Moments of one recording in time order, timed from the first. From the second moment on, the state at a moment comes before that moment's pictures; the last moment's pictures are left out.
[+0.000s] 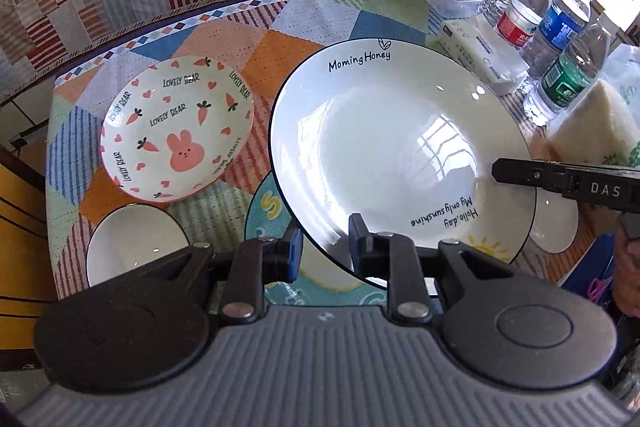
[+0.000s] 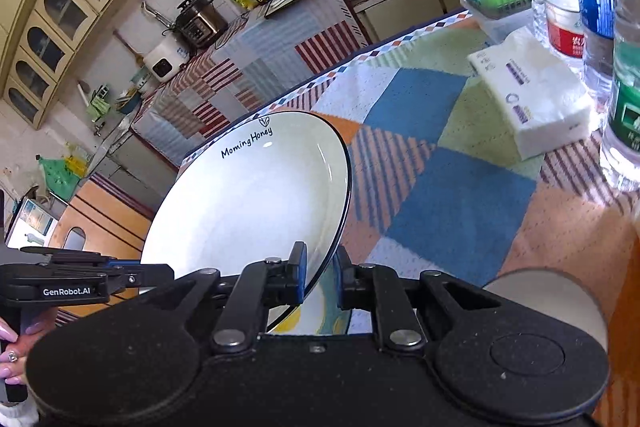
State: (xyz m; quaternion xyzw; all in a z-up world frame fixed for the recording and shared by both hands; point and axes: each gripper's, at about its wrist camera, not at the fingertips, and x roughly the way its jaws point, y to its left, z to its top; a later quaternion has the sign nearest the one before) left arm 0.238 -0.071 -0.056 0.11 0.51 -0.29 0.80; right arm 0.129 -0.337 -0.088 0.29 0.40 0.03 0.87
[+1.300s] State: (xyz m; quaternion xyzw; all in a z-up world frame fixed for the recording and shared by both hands) left arm 0.249 -0.047 -0.151 0.11 0.63 -0.23 0.73; right arm 0.147 -0.255 -0.130 0.15 0.52 -0.01 0.84
